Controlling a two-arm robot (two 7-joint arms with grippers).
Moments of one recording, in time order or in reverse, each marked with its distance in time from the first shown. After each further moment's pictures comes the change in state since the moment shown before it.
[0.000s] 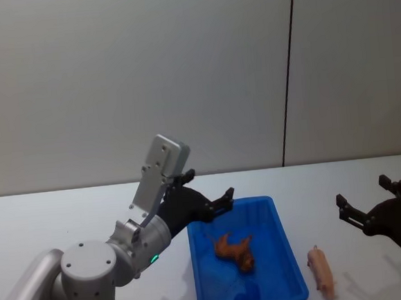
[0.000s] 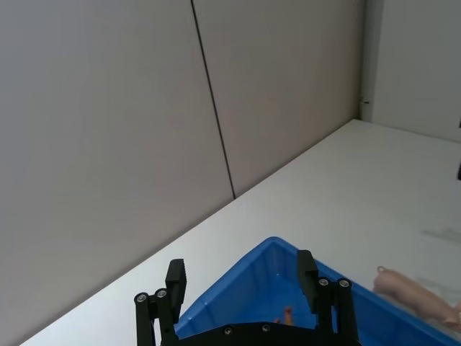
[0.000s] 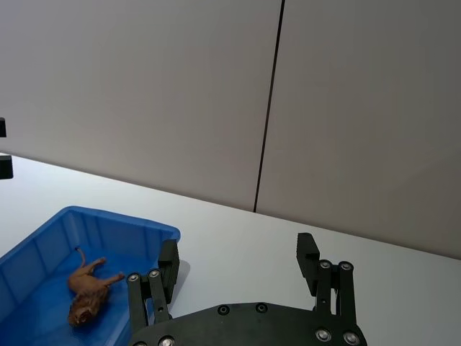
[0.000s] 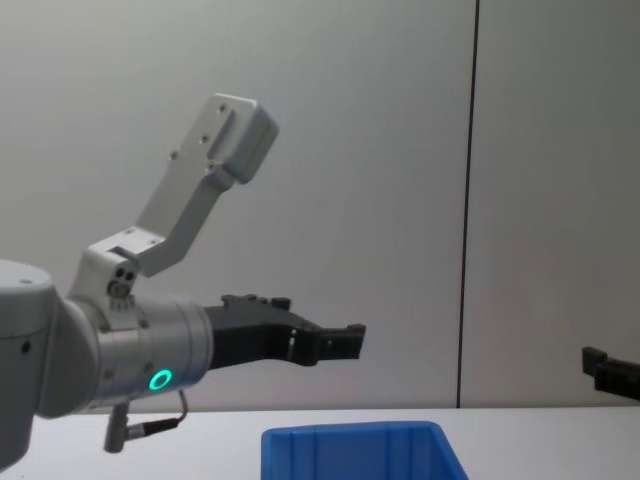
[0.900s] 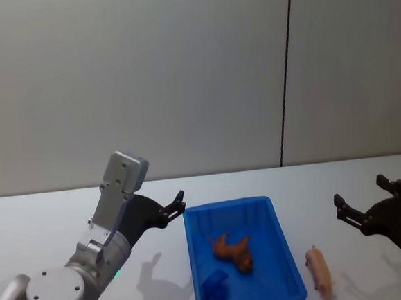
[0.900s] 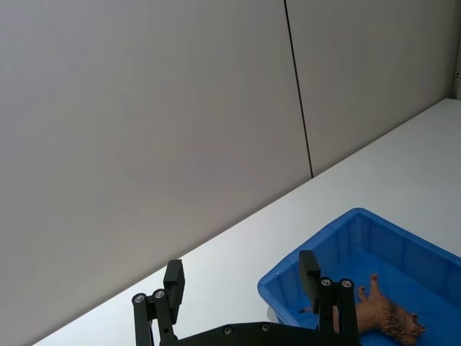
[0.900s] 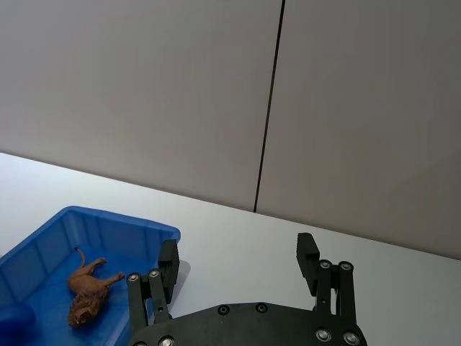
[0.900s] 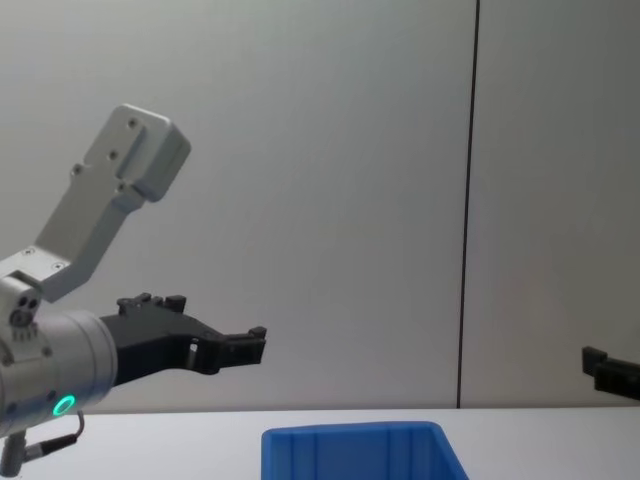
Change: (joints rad) left arm 0.098 0.082 -0.041 -0.087 0.031 -0.035 0.176; right arm 0.000 0.000 0.000 0.000 0.000 0.000 0.000
